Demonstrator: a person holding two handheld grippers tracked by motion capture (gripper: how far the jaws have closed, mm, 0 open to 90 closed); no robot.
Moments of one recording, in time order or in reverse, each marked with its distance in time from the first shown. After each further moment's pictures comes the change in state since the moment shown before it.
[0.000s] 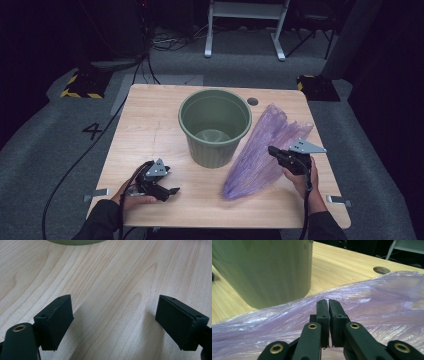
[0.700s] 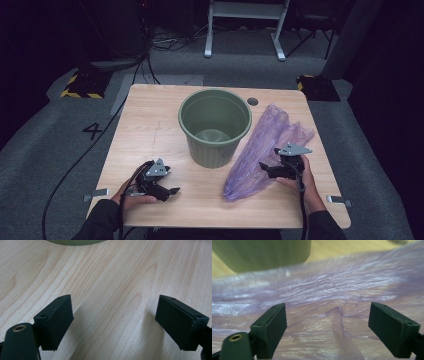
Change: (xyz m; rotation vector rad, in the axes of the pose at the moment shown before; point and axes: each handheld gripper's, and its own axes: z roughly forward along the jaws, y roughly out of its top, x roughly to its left) left arm 0.000 0.000 0.000 0.002 0.000 0.000; right arm 0.002 -0.021 0.025 0.193 0.002 -0.058
